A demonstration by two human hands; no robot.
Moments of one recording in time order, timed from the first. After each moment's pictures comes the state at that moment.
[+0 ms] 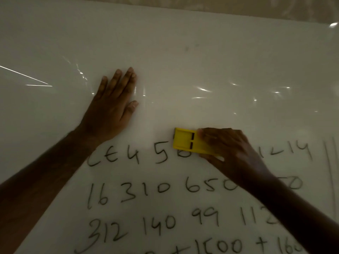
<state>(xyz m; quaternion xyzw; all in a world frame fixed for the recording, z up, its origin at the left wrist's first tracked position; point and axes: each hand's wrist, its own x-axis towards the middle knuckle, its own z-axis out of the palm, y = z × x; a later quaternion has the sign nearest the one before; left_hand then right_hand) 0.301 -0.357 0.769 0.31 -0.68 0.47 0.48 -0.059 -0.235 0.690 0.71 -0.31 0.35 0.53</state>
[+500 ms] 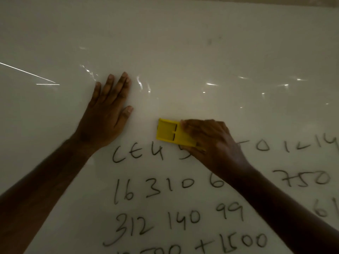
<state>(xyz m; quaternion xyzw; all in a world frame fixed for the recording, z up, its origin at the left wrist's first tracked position) 0.372 -0.367 0.744 0.32 -0.69 0.44 0.48 0.035 -0.266 0.692 0.72 -0.30 0.38 0.49</state>
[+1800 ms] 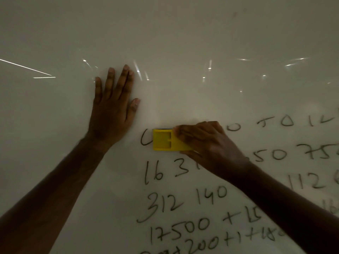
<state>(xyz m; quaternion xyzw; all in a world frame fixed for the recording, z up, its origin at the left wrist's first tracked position) 0.413 -0.380 0.713 0.35 -0.67 0.44 0.50 0.113 -0.270 0.645 0.75 -0.30 0.32 0.50</state>
